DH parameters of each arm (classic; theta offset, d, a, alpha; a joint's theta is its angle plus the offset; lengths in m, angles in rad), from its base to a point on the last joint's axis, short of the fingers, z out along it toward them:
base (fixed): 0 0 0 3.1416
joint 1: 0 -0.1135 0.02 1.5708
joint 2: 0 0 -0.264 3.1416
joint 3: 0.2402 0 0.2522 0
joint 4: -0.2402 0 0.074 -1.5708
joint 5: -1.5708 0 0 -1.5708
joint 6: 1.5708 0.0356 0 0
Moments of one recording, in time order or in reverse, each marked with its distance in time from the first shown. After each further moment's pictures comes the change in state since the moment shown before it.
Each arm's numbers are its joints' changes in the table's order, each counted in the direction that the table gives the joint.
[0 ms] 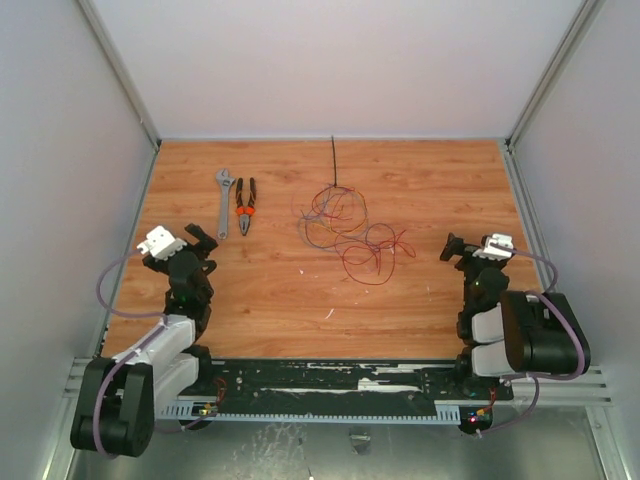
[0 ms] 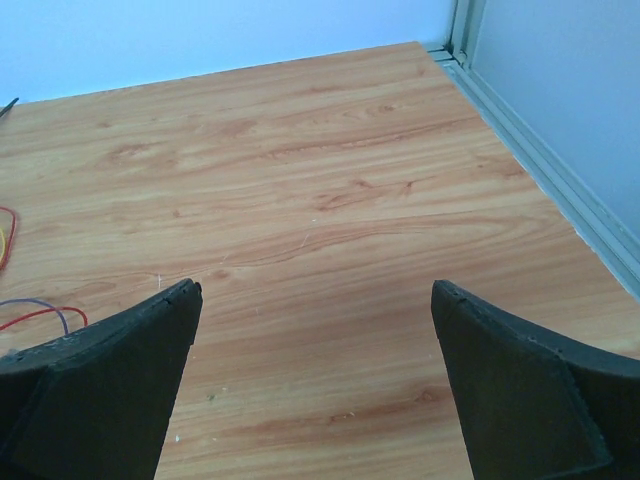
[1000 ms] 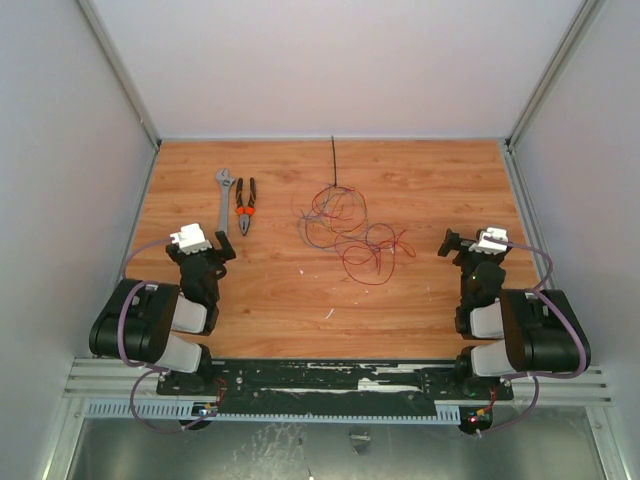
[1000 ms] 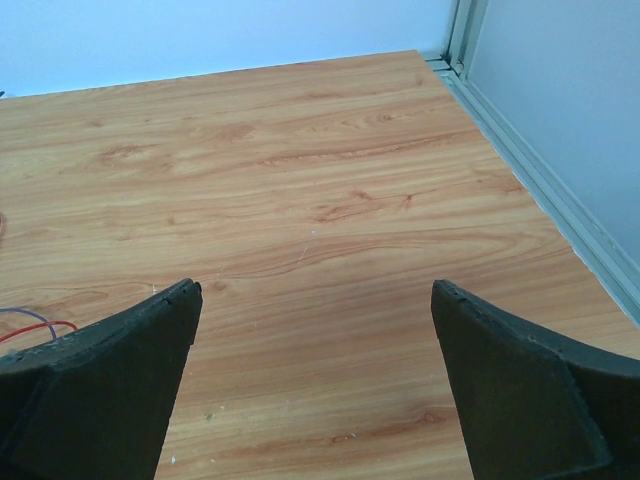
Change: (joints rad) left arm 0.015 0.495 -0.097 0.596 -0.254 0.274; right arm -0.045 0.010 0.051 -0.047 -0.042 -0.051
